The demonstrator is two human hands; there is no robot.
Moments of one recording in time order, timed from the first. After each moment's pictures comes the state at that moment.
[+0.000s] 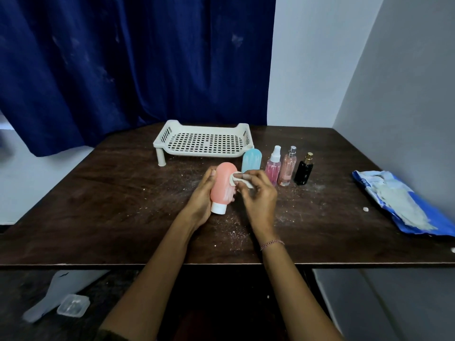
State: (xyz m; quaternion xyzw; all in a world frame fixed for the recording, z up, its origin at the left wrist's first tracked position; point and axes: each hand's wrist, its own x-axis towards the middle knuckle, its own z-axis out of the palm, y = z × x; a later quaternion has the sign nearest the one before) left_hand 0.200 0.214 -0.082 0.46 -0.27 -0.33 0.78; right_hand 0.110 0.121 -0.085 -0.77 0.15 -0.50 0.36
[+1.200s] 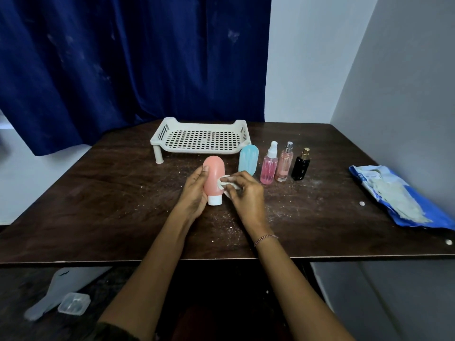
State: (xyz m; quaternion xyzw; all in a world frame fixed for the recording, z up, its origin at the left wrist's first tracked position) left_hand 0.213 0.212 -0.084 0.43 -0.17 -0.28 0.84; right_hand 0.116 0.130 -0.087 -0.82 0.13 -0.42 0.35
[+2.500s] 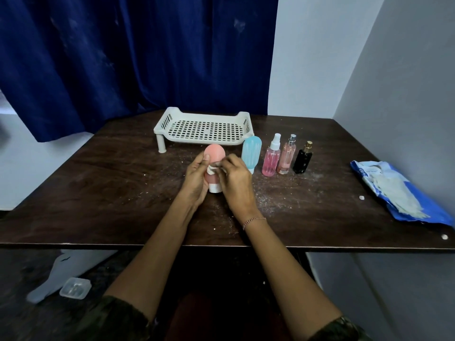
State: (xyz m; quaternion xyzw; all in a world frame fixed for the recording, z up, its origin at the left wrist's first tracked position) left_hand 0.213 0.212 -0.084 0.41 -0.21 -0.25 0.85; right_hand 0.134 0.148 -0.077 -0.88 0.09 -0.44 0.19
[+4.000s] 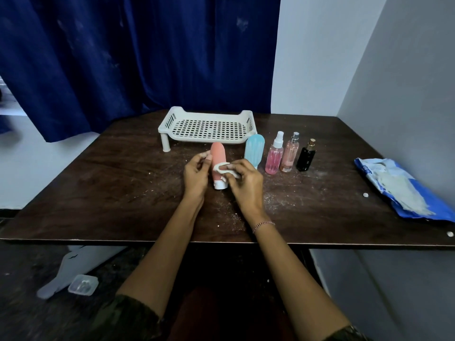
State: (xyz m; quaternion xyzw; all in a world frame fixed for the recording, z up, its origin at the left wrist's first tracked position) left_hand 0.225 0.208 -0.099 0.61 -0.18 -0.06 0.77; right_hand 0.122 0.142 -0.087 -0.82 0.11 -0.46 0.32
